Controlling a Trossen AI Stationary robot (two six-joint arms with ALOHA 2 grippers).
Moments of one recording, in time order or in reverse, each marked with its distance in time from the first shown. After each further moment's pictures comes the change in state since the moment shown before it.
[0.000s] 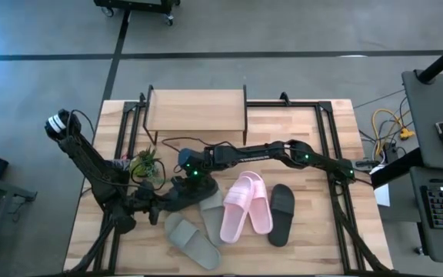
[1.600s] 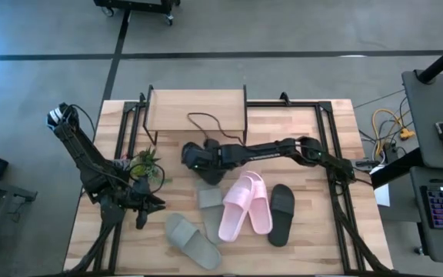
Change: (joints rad) left arm -0.001 -0.225 0.092 -0.173 0.161 0.410; right arm 0.017 -0.157 -0.158 -0.125 0.829 0.370
